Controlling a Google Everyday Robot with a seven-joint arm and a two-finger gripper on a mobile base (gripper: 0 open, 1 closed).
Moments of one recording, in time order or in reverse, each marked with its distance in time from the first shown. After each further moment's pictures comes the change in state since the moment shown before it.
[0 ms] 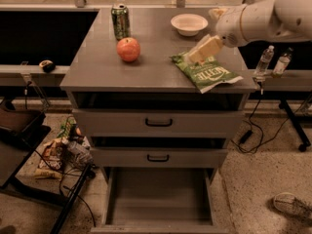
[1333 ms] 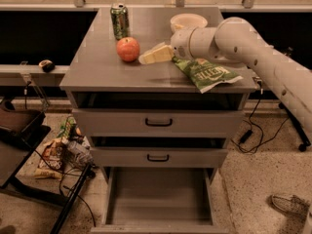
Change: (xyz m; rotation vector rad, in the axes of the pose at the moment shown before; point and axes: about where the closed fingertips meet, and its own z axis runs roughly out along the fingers) arm -0.033 0.029 0.123 0.013 -0.221 0.232
